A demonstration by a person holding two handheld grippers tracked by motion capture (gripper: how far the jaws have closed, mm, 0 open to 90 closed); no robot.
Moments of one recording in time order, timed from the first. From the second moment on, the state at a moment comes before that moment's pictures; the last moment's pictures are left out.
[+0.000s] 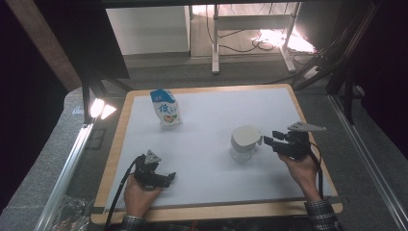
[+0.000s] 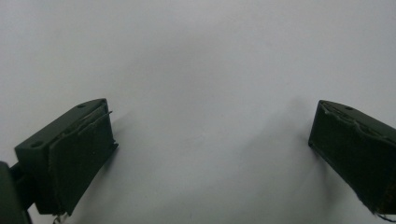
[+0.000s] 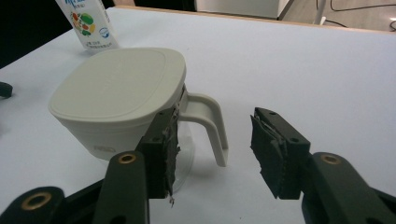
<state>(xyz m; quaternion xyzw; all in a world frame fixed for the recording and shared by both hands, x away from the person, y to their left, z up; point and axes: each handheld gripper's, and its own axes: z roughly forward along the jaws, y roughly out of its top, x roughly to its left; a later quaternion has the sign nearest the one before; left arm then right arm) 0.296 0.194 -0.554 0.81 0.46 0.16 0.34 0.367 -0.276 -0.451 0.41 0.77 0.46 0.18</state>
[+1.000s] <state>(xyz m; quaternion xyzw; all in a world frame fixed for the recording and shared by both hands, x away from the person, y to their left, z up) 0.296 0.195 -0.554 0.81 0.45 0.16 0.34 0.385 -0.251 -0.423 0.36 0.80 0.46 0.16</state>
